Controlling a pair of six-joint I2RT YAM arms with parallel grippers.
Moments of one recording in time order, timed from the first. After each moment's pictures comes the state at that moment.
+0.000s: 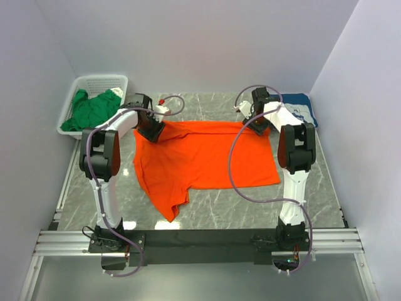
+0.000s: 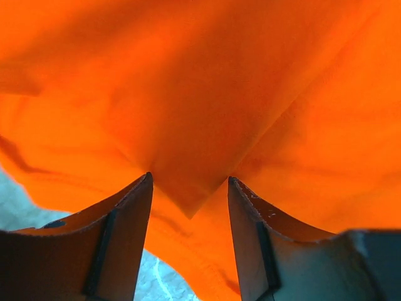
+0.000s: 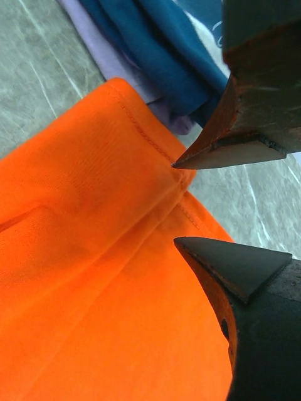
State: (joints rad) left arm -0.16 2.07 1.57 -0.65 0.22 0.50; right arm 0.12 2.21 1.79 -0.79 0.09 -0.80
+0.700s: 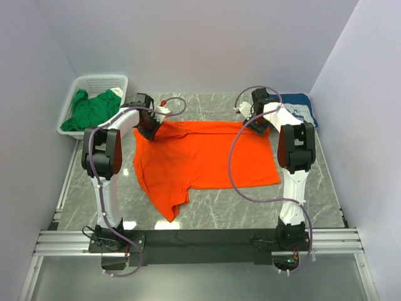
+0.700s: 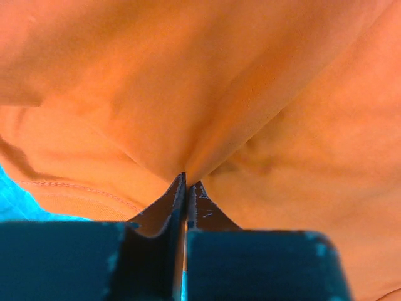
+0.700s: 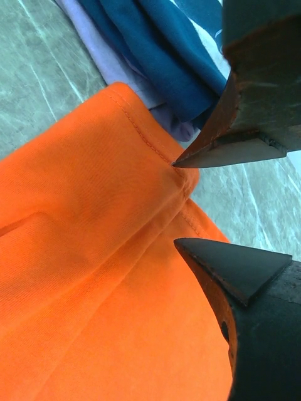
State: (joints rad) left arm -0.17 2.10 1.61 -0.69 0.19 0.55; right arm 0.12 2.22 1.78 -0.77 0.11 -0.83
